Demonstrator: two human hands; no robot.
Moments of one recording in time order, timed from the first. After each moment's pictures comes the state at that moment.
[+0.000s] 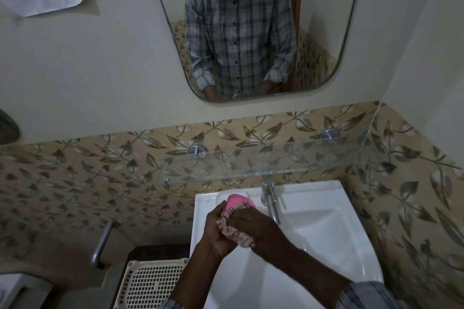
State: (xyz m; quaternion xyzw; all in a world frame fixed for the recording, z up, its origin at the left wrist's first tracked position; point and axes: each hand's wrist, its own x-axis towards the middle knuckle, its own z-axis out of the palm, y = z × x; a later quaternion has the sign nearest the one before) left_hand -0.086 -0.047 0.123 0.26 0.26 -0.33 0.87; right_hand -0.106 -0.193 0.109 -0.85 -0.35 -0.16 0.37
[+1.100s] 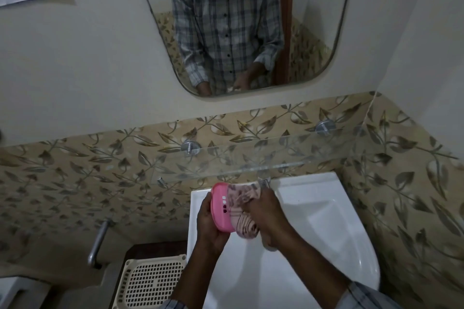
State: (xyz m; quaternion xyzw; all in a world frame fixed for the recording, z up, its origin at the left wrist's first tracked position) left_hand -0.075 -0.047 0.109 0.35 0.24 -0.15 0.89; right_hand -0.091 -0.176 0.165 -0.75 0.18 0.06 0.63
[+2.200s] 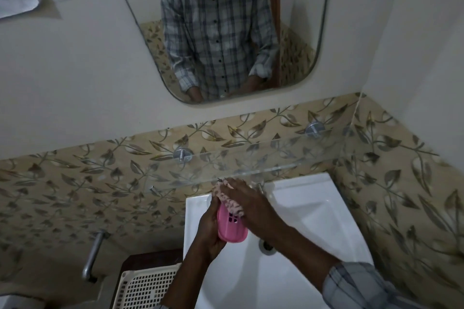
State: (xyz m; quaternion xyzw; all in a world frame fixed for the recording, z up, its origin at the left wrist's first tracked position) left_hand -0.072 -0.047 0.100 0.44 0.16 -0.23 0.85; right_hand -0.083 -0.200 0.148 -0.89 -0.21 -0.05 0.41
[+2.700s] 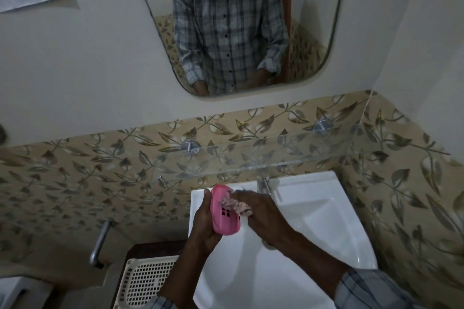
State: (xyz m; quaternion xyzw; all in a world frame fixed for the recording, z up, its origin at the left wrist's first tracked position) left_hand -0.074 -0.036 0.107 0.43 0.21 -0.21 0.85; right_hand -0.097 -0.198 0.139 -0.85 -0.19 -0.04 0.49
